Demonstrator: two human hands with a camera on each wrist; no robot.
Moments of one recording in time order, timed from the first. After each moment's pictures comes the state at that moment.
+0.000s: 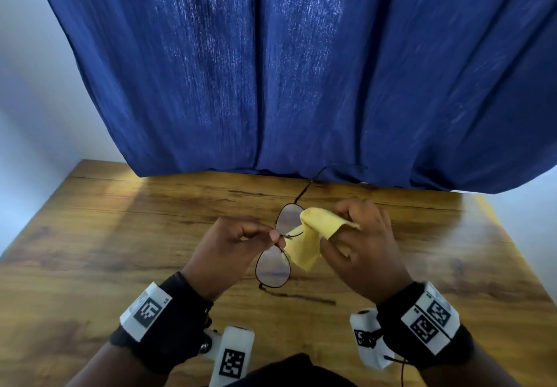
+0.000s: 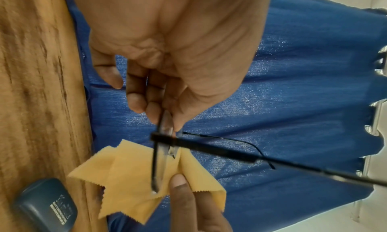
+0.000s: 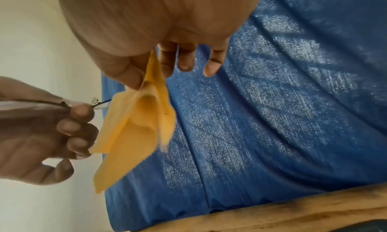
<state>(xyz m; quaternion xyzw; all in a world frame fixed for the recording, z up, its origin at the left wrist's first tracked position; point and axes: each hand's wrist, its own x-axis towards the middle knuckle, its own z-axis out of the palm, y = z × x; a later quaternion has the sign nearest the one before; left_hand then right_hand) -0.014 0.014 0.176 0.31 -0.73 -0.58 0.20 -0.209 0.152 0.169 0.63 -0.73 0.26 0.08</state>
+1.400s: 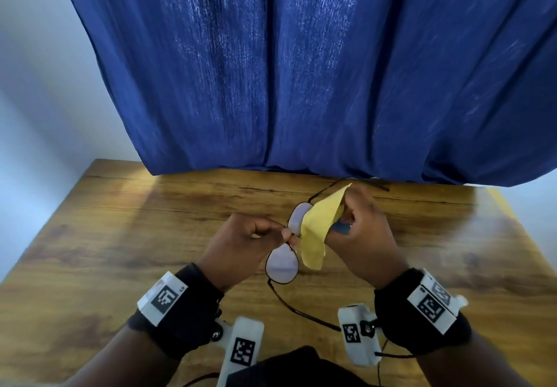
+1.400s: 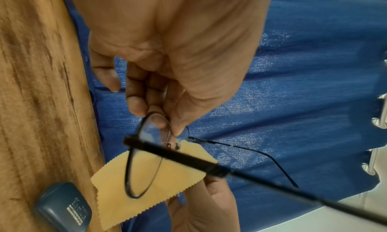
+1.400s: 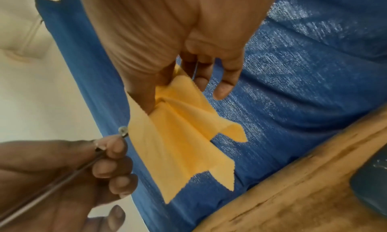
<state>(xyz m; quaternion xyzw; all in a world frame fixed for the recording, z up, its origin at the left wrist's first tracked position) -0.003 0.002 0.170 0.29 -0.75 -0.57 0.17 -0.189 0.121 0.180 0.49 -0.76 0.41 -0.11</state>
